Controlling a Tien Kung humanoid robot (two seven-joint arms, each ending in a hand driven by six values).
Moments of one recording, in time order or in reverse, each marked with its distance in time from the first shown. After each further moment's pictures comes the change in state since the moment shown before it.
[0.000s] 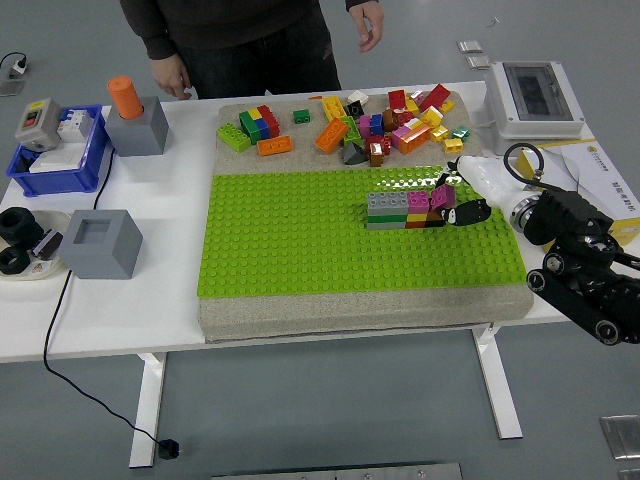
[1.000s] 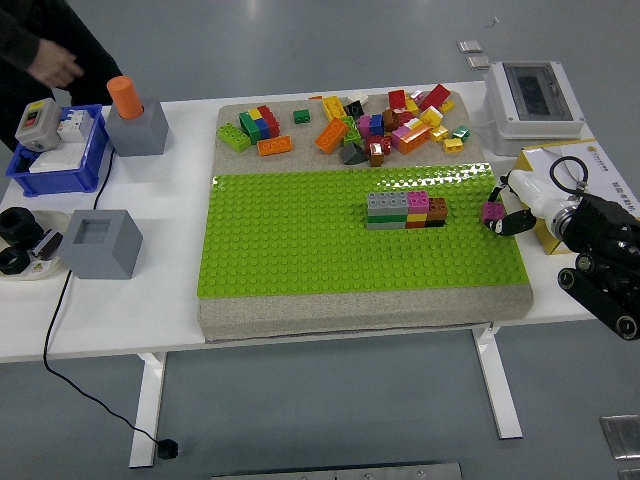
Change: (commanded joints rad) left arm -0.010 0.002 0.001 0.000 -0.001 0.000 -0.002; right arm -0.013 -0.022 0.026 -0.162 0.031 0.015 0.002
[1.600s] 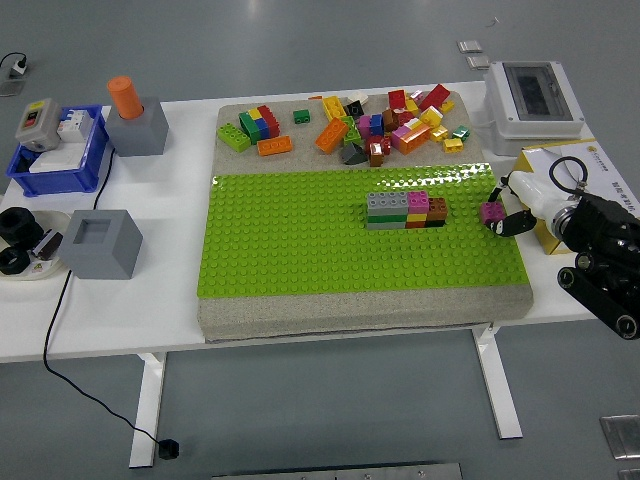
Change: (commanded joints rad) left arm -0.001 0.002 -0.001 0.000 0.002 -0.001 0.001; right arm 0.000 0.005 0.007 -0.009 -0.002 0.025 -0.018
